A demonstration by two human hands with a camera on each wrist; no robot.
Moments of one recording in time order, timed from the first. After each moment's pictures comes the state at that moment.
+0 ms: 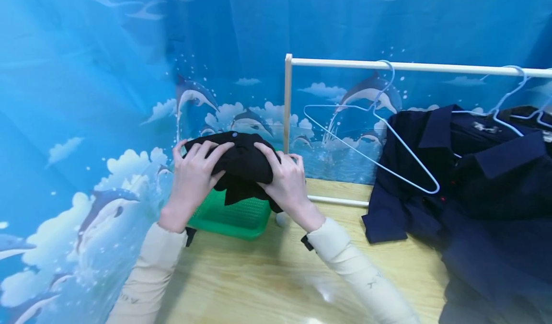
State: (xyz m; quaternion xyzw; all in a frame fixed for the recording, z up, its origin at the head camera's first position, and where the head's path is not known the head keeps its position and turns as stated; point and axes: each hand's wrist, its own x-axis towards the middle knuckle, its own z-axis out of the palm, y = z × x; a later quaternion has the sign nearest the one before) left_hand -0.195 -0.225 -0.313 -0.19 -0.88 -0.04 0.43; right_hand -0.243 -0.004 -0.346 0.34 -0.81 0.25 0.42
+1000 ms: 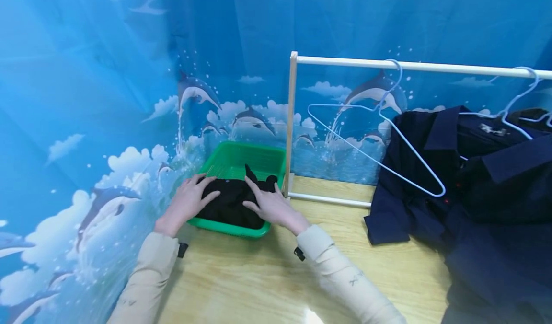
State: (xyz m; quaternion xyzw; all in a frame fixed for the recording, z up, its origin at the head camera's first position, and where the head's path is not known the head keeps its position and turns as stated) left_hand -0.209 -0.282 -0.400 -0.10 -0.98 -0.16 0.09; right_hand -0.266 -0.033 -0.425 0.37 -0.91 0.15 -0.02
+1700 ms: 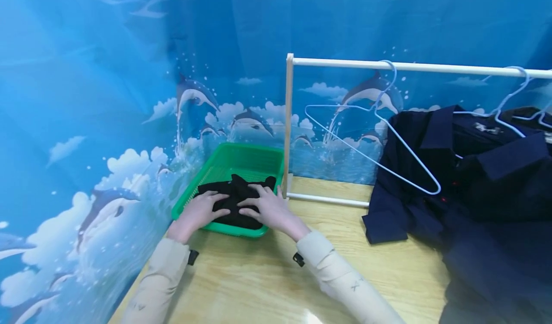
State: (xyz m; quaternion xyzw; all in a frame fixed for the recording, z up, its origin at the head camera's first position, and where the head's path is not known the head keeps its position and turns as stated) left_hand -0.205 -0.258 -0.413 -0.13 -0.98 -0.14 0.05; right_hand -0.255 -0.028 -0.426 0.39 -0.91 0.16 0.04
